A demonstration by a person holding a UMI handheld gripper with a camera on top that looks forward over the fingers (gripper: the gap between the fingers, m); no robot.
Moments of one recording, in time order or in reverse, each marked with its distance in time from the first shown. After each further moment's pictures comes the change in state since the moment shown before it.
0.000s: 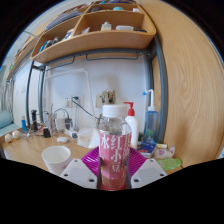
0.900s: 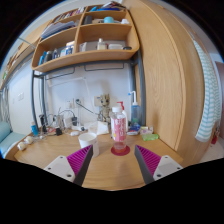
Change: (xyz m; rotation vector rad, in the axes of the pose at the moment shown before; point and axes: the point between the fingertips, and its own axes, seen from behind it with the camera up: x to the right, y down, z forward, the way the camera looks) arm -0.047 -0.003 -0.195 -0.069 0.159 0.106
